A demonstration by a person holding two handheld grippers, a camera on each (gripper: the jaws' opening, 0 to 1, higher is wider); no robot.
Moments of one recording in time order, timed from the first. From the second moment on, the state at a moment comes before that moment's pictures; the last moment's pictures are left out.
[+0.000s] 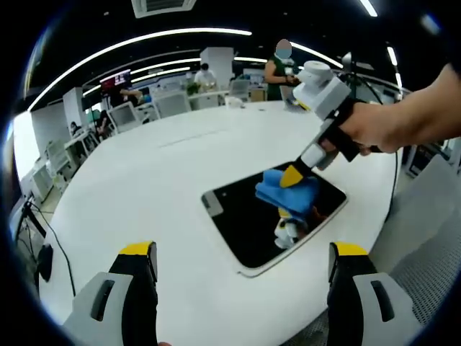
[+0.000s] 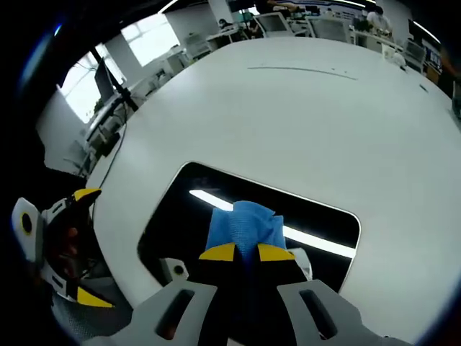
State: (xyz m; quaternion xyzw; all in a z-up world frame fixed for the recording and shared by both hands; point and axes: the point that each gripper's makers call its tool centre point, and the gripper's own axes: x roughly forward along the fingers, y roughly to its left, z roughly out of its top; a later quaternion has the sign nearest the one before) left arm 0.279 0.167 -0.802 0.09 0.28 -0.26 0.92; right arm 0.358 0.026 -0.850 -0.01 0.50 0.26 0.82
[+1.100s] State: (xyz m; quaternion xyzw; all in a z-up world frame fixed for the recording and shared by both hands) left arm 0.279 0.168 -0.801 0.09 0.28 -0.26 0.92; right arm 0.360 -0.023 -0.850 0.00 0.51 0.23 0.83
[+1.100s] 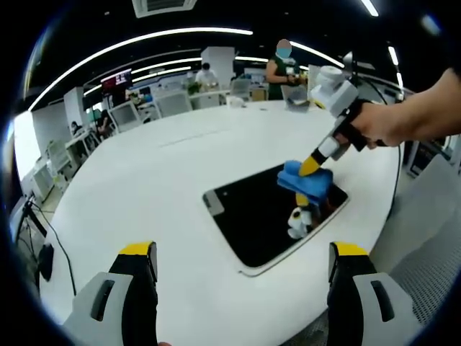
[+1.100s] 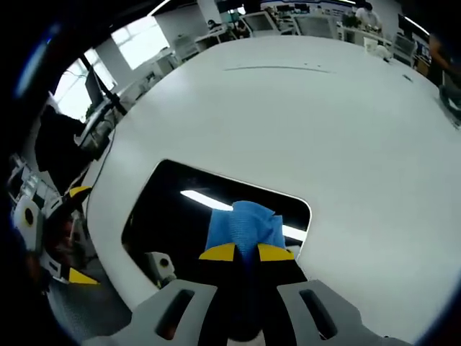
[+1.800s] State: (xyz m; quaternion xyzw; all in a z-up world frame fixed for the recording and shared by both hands) left arm 0.279 0.169 -0.801 0.09 0.28 -0.26 0.92; right arm 0.357 -0.048 -0.851 0.00 0.51 0.22 0.83
